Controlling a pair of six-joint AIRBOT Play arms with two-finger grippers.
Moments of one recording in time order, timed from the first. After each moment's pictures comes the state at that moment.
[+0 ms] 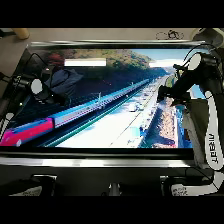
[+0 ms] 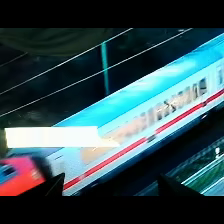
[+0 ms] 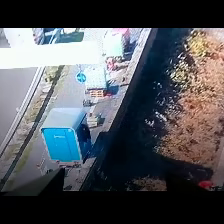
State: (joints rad) left arm -0.25 -1.36 1.32 1.71 -1.22 -1.75; right arm 0.01 -1.58 1.67 -1.40 1.65 1.73
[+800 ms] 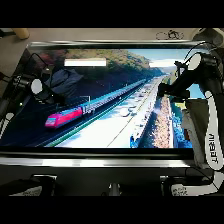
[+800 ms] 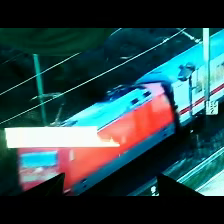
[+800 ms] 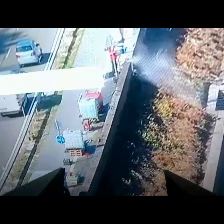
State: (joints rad) left arm -0.25 -1.36 1.32 1.71 -1.22 -1.76; right arm 0.01 -1.58 1.67 -1.40 1.54 1.76
